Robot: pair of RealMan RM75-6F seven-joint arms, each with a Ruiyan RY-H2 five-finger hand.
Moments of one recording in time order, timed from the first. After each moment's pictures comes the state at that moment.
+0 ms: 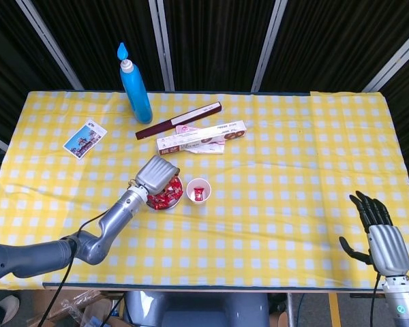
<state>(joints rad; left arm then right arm) -1.03 -1.58 -0.15 -1.34 1.00 0.82 0.54 0.09 -1.10 0.04 -1.67 -1.54 1.46 0.17</state>
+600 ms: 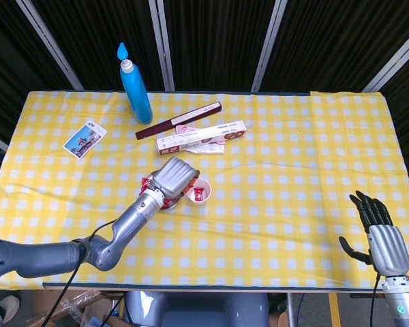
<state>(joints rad) -1.09 -1.60 -0.20 -1.46 0.91 0.85 0.61 0.09 -1.10 0.04 -1.67 -1.55 1.47 0.18</state>
